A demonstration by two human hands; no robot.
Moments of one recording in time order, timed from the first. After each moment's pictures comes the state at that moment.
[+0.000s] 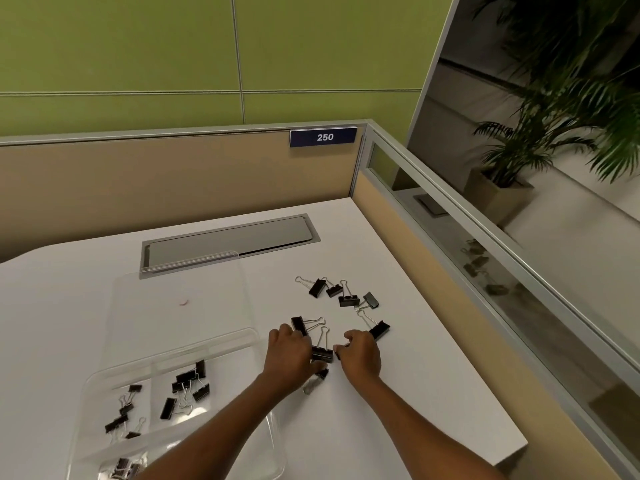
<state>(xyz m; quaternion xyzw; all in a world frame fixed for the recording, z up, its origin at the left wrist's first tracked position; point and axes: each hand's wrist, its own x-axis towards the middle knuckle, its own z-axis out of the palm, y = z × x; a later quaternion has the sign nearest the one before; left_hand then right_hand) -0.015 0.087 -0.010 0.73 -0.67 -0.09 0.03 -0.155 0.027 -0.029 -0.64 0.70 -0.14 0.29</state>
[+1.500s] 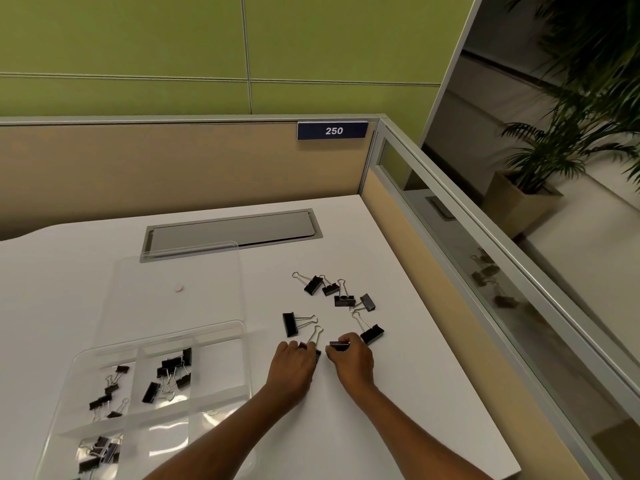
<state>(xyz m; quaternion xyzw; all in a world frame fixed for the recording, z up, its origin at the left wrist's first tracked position) -0.061 0.082 -0.033 0.74 -0.67 -0.10 -0.04 -0.177 0.019 -0.039 -0.62 0.65 -0.18 0.40</state>
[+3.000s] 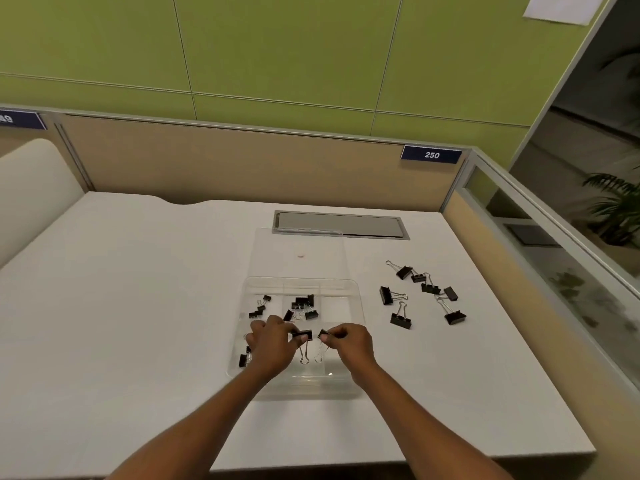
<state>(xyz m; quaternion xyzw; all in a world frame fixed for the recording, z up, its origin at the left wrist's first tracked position) 0.077 0.329 0.003 0.88 -0.39 -0.15 0.22 -0.058 0.226 0.008 -0.66 0.51 -0.17 0.53</state>
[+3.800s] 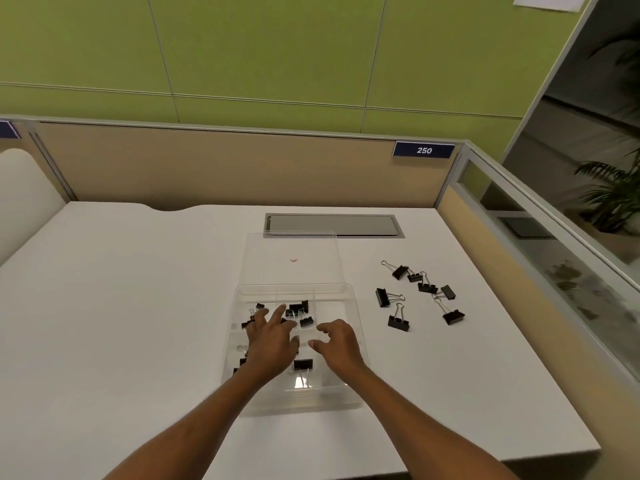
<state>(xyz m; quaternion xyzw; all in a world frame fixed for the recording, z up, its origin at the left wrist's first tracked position) 0.093 0.307 -0.003 0.86 -0.48 -0.07 0.13 -0.036 0.214 -0.008 -0.81 0.43 -0.13 0.37</state>
